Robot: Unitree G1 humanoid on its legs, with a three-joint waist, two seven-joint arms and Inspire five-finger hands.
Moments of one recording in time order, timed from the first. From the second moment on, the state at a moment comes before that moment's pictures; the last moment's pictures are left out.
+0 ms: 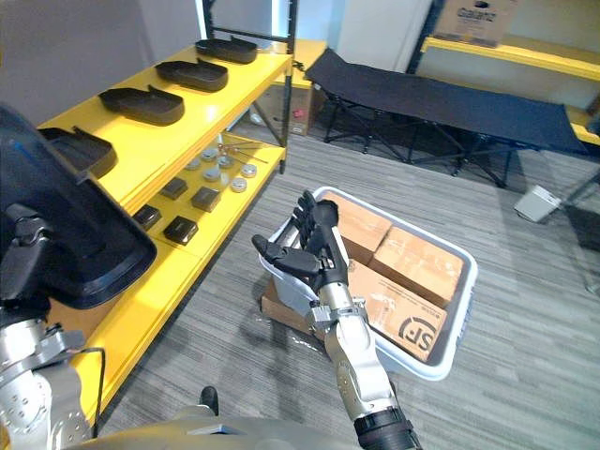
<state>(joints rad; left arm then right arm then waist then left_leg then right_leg) 0.48 -0.02 0.30 -0.51 -0.37 -0.33 0.21 0.04 -0.14 0.23 0.00 0.34 -0.18 0.02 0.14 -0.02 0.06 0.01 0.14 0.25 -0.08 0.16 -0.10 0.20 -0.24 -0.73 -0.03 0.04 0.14</state>
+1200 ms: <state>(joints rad) 0.43 0.05 0.10 -0.40 -0.48 -0.33 -0.12 0.14 -0.14 0.21 -0.02 0.26 -0.26 0.07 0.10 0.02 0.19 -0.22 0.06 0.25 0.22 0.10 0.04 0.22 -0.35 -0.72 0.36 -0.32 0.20</state>
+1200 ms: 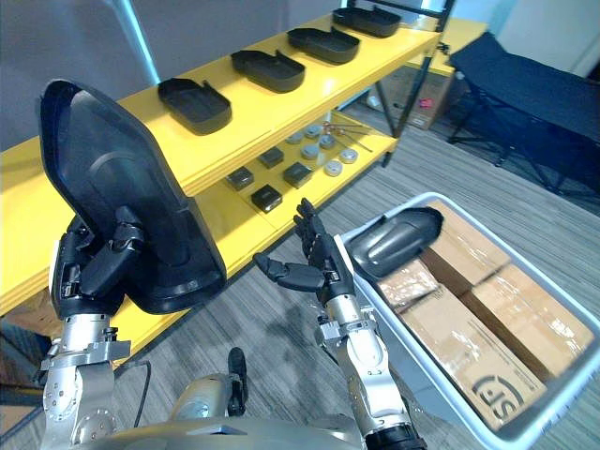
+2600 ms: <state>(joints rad) 0.20 0.28 0.14 -0.36 -0.30 -0.14 -0.16 0.05 -0.18 0.04 -0.27 0.36 -0.37 0.08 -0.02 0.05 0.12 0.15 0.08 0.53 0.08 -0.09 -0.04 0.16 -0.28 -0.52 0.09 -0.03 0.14</state>
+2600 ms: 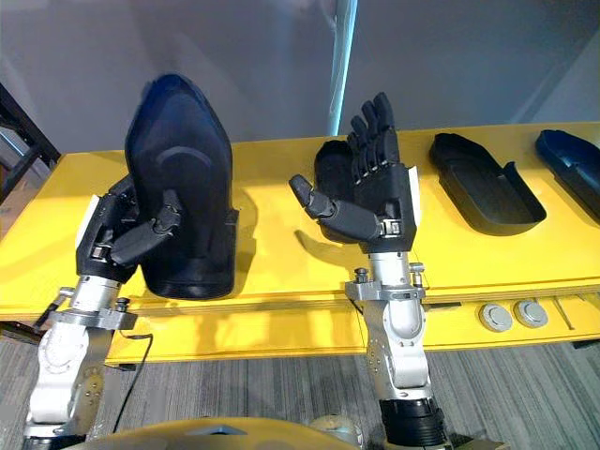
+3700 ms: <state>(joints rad) -0.51 0.45 0.13 0.68 -0.36 0.05 0.03 0.04 -0.30 0.25 -0.28 0.38 -0.19 0.25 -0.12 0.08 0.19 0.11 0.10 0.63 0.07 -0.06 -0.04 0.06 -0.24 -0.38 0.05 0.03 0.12</state>
